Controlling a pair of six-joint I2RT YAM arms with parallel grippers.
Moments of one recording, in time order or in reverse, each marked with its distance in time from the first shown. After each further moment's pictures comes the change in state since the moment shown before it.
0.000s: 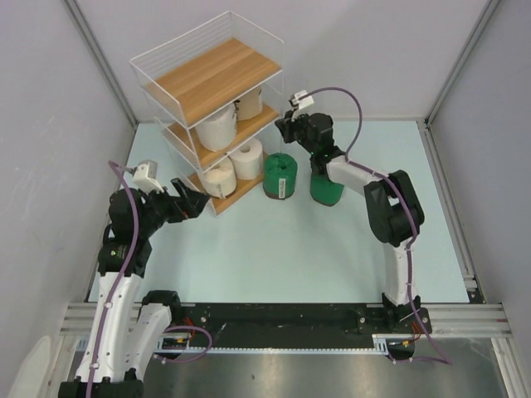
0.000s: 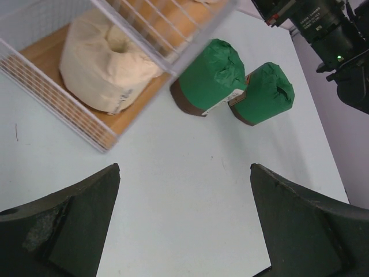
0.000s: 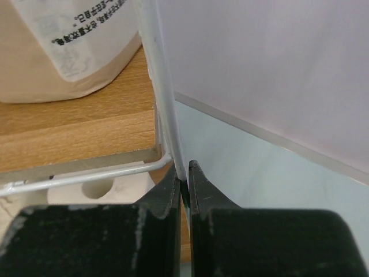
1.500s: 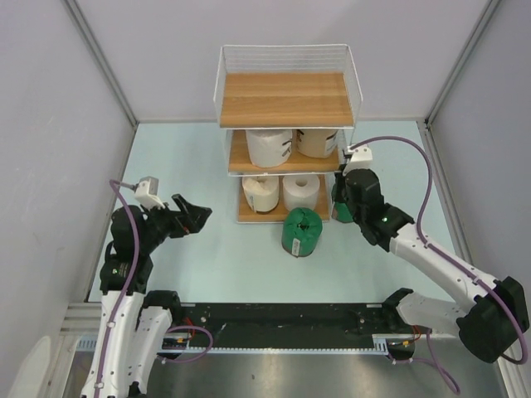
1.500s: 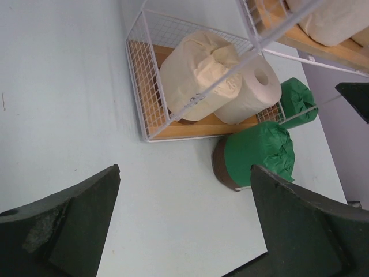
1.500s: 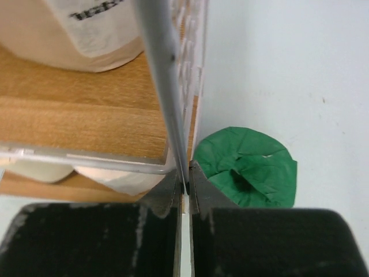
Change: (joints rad) left arm 0.000 -0.143 -0.103 -0.060 0.013 -0.029; right arm 0.151 -0.996 -0.711 -0.652 0.599 0.136
